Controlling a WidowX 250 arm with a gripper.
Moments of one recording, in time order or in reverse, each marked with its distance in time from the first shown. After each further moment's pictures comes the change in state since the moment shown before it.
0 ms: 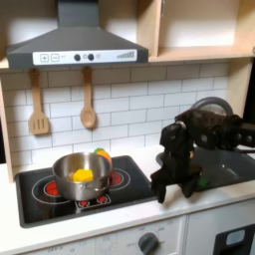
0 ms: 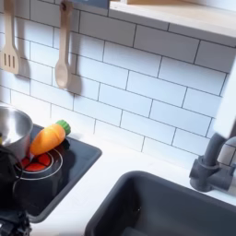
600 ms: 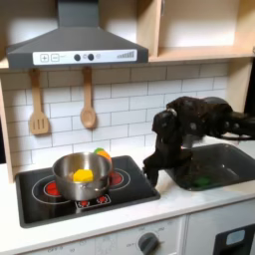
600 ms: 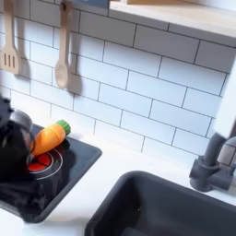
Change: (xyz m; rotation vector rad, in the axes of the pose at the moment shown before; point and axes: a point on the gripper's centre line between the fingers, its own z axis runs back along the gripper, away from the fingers) arm 0.033 0.003 0.010 -0.023 -0.057 0.029
